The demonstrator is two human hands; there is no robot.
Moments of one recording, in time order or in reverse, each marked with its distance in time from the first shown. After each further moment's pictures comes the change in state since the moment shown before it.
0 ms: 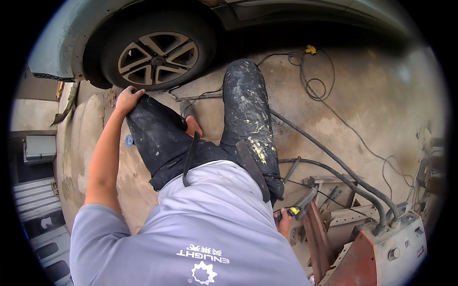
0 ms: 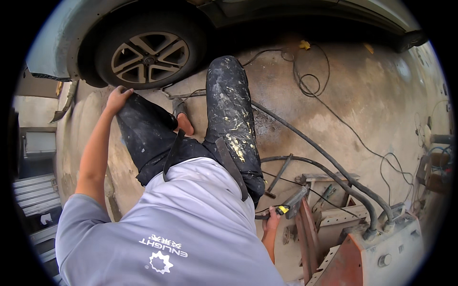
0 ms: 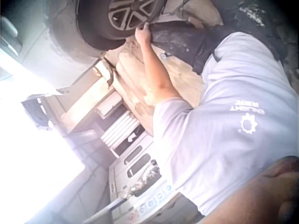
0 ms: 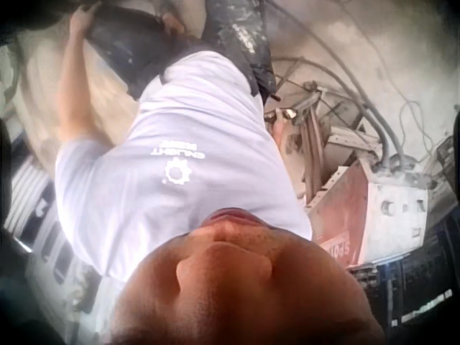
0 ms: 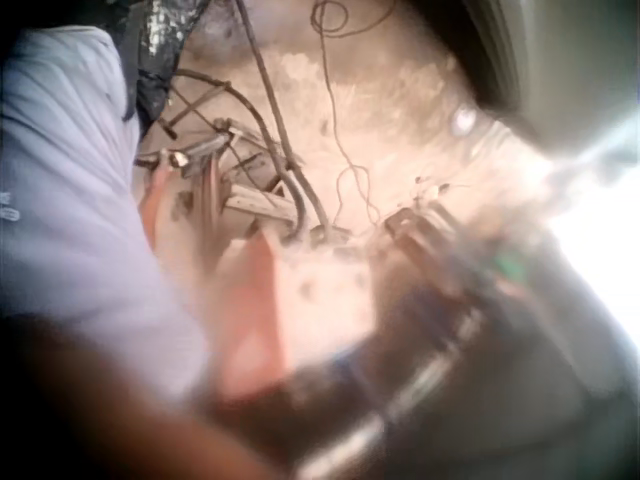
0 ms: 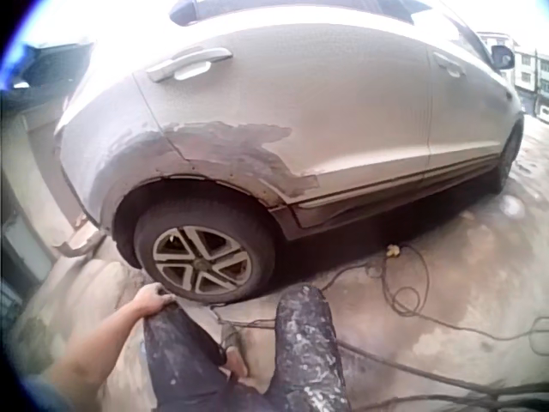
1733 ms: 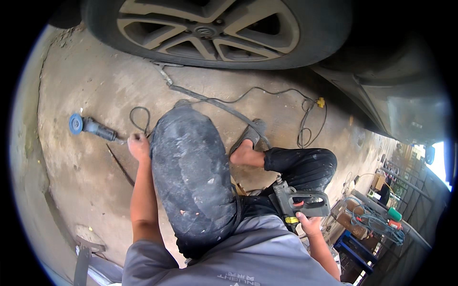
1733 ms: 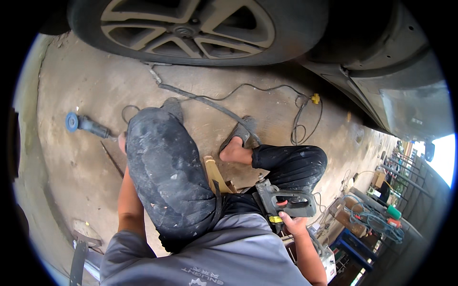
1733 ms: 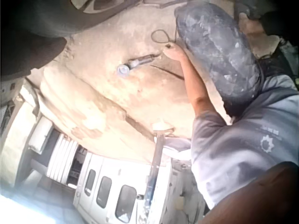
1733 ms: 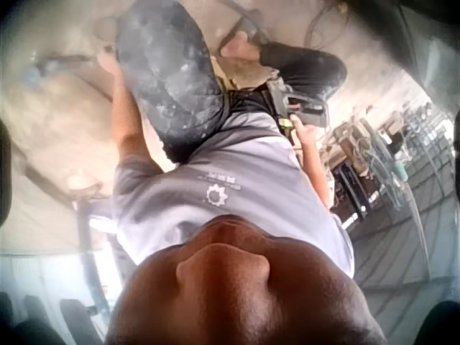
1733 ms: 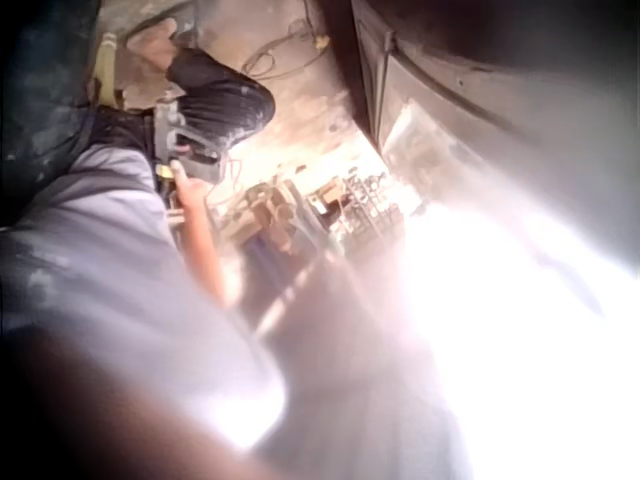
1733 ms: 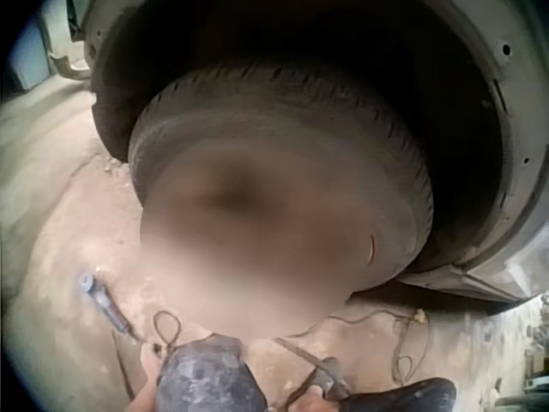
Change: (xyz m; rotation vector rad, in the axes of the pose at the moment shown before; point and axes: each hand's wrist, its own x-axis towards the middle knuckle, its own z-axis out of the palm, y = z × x) left_hand -0.069 -0.231 0.466 -0.475 0.293 -0.810; right_hand -0.057 -0.153 0.471 -1.467 -0.438 -0.539
